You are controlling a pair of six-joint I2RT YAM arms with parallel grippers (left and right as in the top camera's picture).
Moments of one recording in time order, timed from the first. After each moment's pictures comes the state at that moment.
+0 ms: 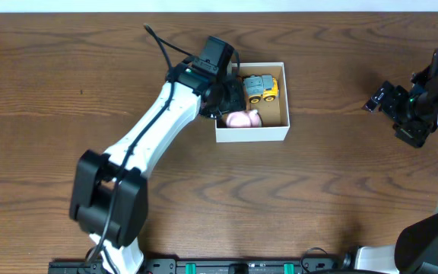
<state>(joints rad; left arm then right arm) -0.48 1.87 1.56 -0.79 0.26 -0.61 -0.30 1.60 1.48 -1.23 -0.20 0.40</state>
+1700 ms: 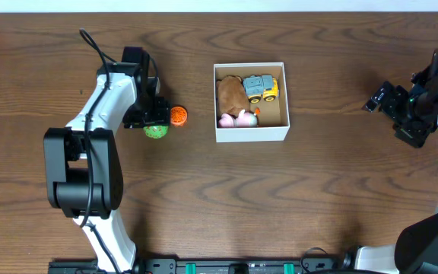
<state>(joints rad) -0.06 2.01 1.45 -0.97 0.10 -0.09 -0.30 1.60 1.48 -1.23 -0.20 0.40</state>
